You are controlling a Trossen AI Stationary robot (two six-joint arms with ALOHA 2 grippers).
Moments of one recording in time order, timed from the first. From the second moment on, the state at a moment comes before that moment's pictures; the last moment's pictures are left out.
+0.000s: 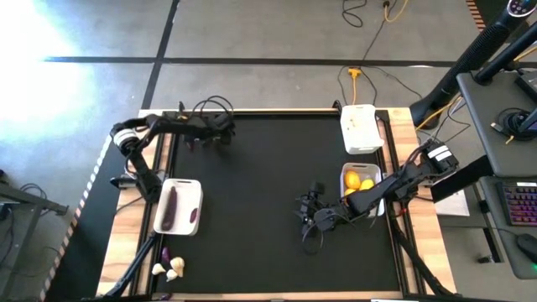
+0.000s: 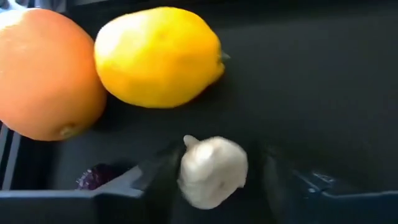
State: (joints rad) left arm 0.68 1.75 0.87 -0.53 -0.56 -0.85; right arm 0.40 1.64 0.72 0.18 0.60 0.24
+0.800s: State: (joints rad) left arm 0.31 1.76 0.85 -0.27 -0.48 -0.74; right arm 0.40 1.65 0.72 0.17 0.60 0.23
